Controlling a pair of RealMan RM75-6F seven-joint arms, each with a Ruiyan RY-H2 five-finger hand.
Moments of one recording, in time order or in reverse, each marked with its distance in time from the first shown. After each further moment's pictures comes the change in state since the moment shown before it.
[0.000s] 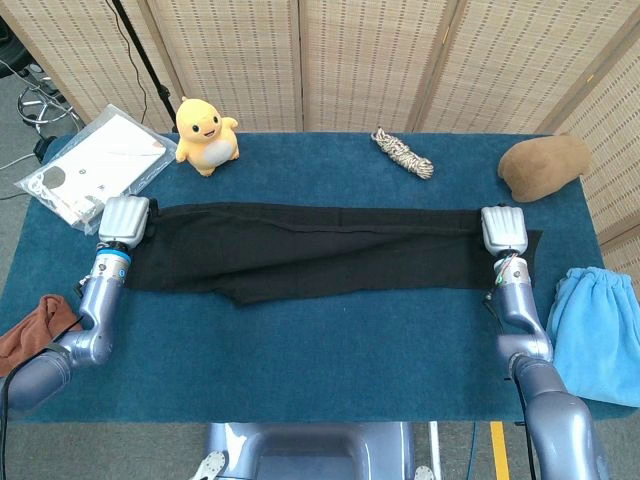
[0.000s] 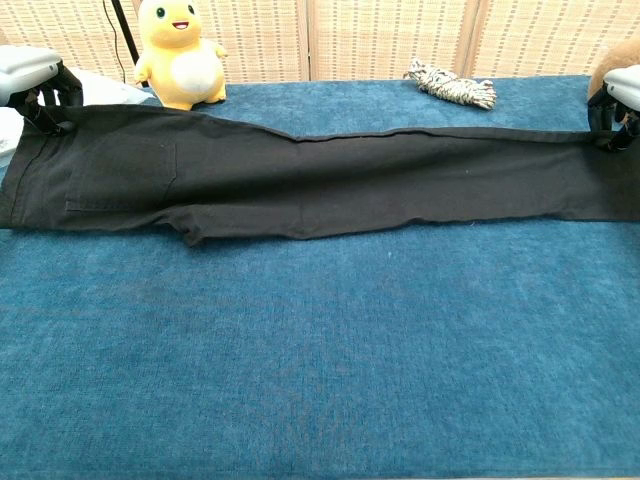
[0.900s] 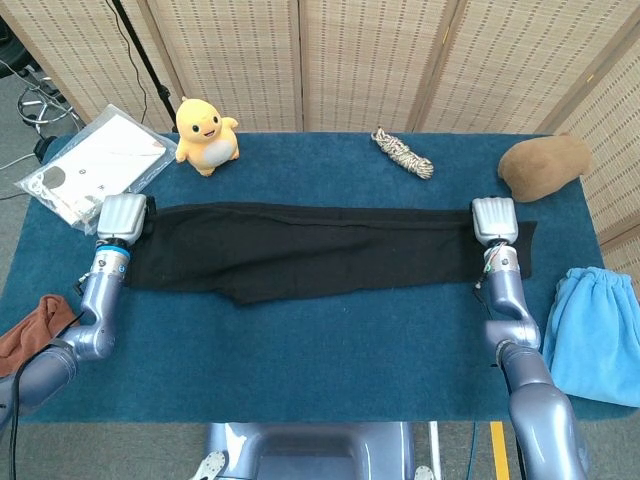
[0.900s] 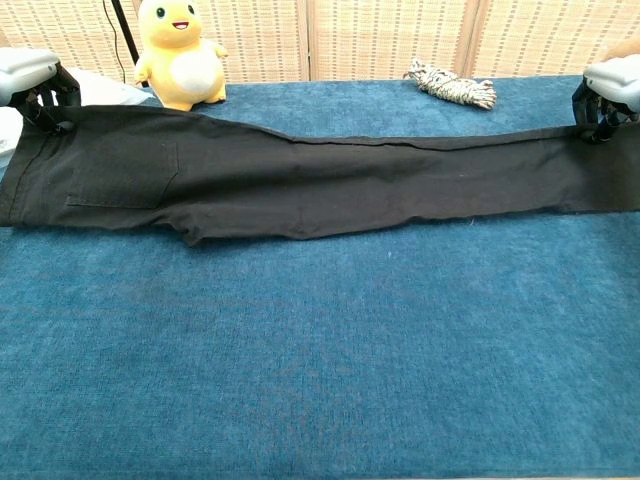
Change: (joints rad) left arm -0.018 -0.035 -0.009 0.084 -0.014 -0.031 -0.036; right arm 0.084 -0.036 0.025 0.078 0.028 -0.100 -0.072
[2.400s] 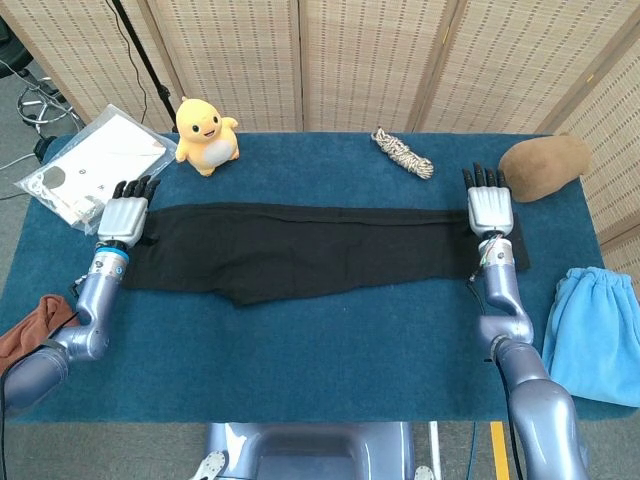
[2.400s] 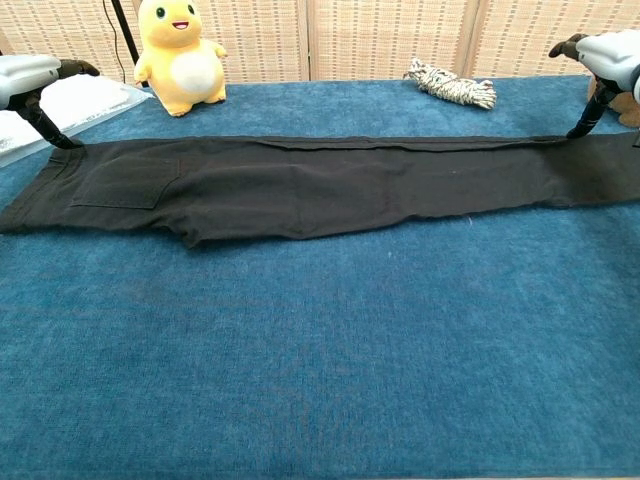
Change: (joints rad) left arm 0.017 0.055 0.007 -0.074 0.058 -0.050 -0.116; right arm 0.012 0.018 0.035 -0.064 0.028 0.092 0.000
